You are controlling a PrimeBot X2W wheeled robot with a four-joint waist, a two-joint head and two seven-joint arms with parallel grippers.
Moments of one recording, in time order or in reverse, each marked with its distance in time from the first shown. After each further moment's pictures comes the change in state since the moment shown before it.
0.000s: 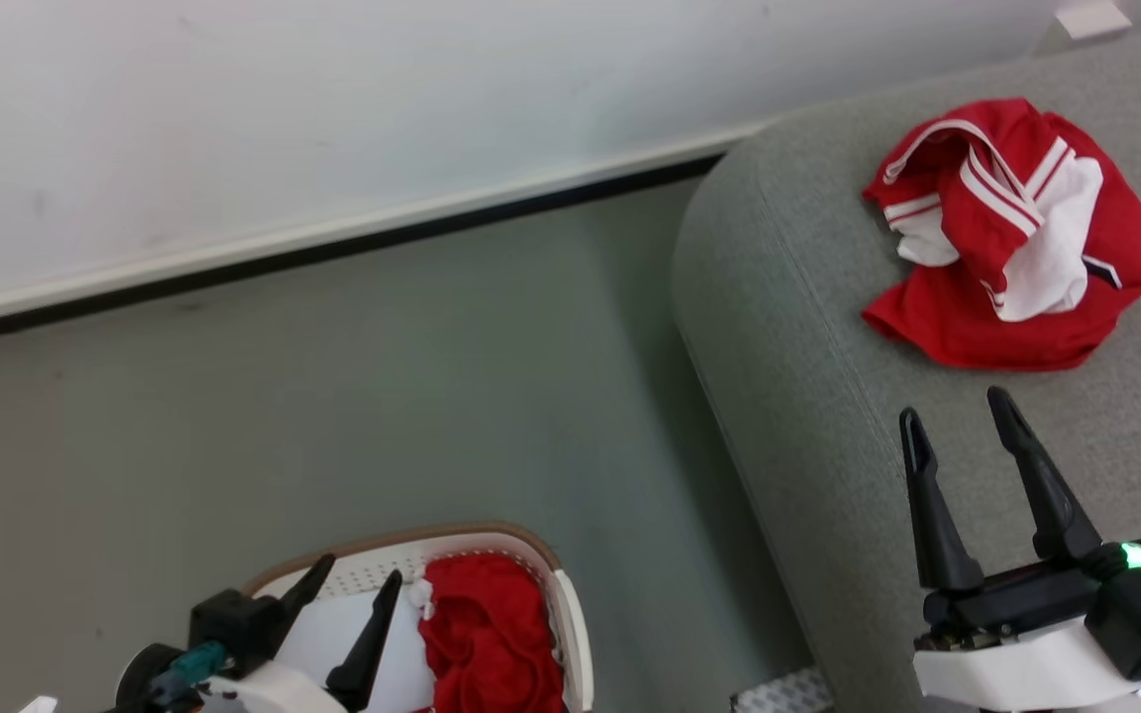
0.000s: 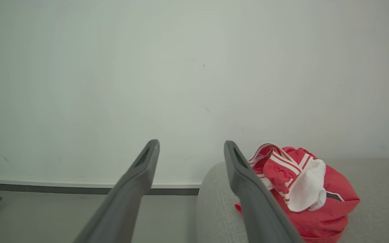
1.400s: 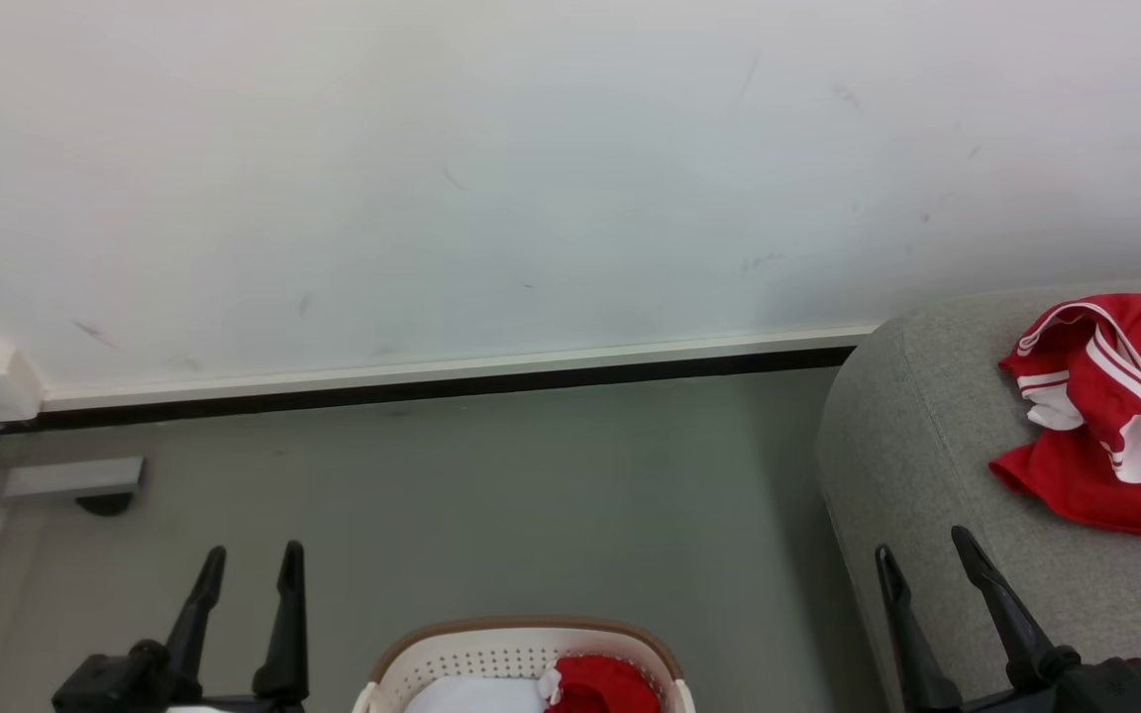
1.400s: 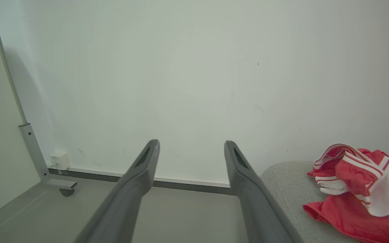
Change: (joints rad) left arm 0.180 -0.120 0.249 -0.278 -0.002 0.078 -0.079; right arm 0.146 -0.028 0.042 0.096 0.047 0.000 0.001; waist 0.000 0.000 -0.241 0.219
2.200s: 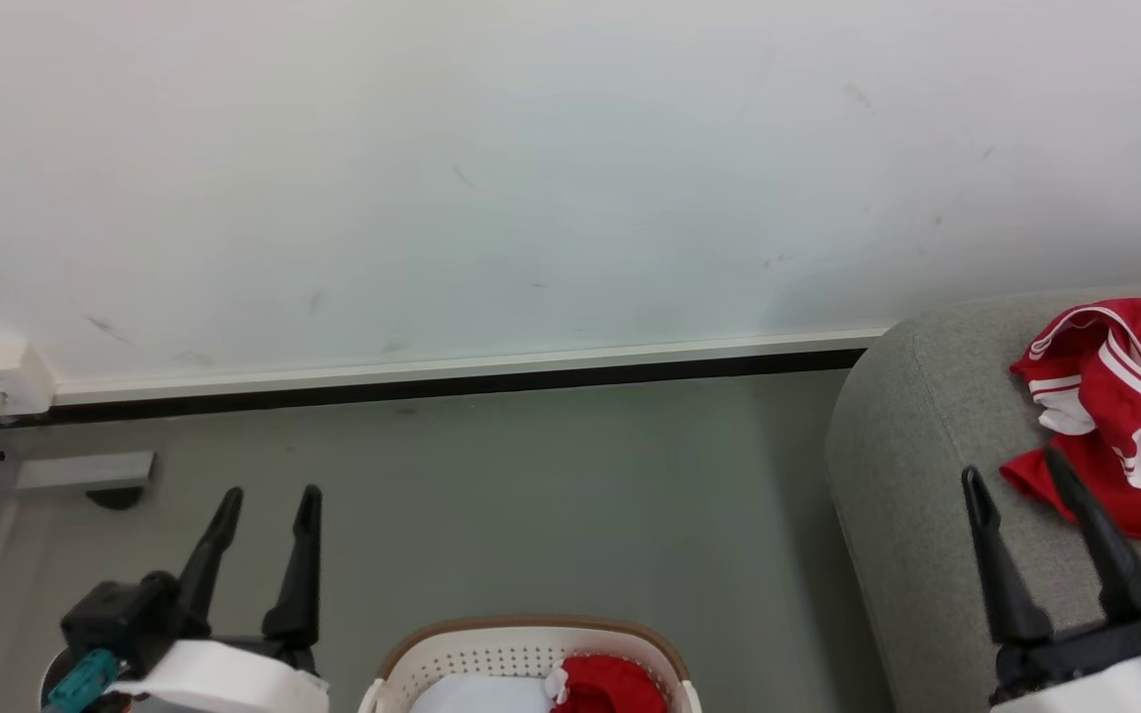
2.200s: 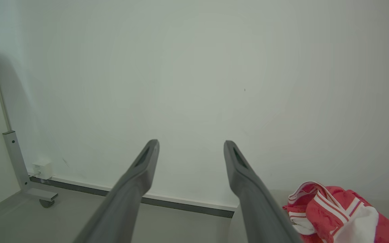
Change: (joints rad) left arm -0.134 0.228 -0.287 -0.039 -0.237 0.196 0.000; right arm -0.094 -0.152 -0.052 -0.103 0.108 0.000 0.121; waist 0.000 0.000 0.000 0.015
